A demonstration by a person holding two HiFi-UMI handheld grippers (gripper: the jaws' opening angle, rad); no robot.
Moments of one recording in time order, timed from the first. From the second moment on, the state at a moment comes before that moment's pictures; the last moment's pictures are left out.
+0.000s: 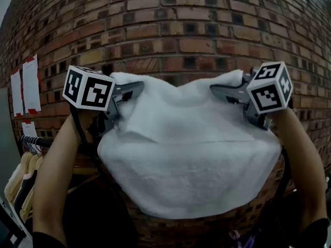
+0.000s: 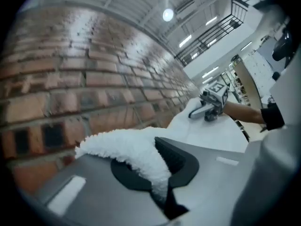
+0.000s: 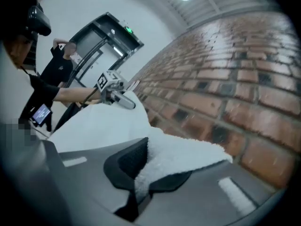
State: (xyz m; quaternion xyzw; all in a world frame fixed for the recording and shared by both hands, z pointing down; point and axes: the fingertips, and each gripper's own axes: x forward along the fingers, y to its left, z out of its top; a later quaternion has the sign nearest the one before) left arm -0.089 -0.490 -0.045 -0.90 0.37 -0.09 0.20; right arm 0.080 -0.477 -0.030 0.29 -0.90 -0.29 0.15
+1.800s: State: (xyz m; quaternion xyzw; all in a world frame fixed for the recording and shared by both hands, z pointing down) left arm -0.028 -0.378 -0.080 -0.94 0.30 0.08 0.17; right arm 0.038 -0.379 -0.060 0.32 -0.91 -0.26 0.02
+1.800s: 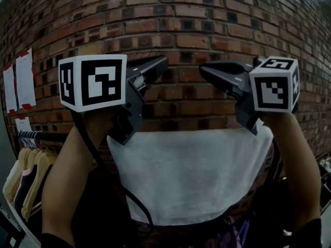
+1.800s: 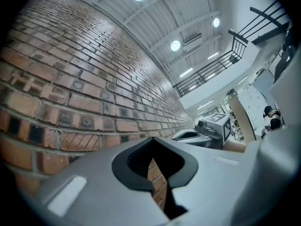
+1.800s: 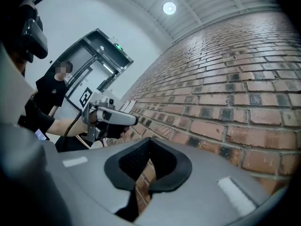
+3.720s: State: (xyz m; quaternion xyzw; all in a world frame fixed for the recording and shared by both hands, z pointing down) left arm 0.037 -0.215 0.235 -0.92 0.39 0.00 0.09; right arm 0.063 -0.224 0.231 0.31 -0.93 -0.18 0.03
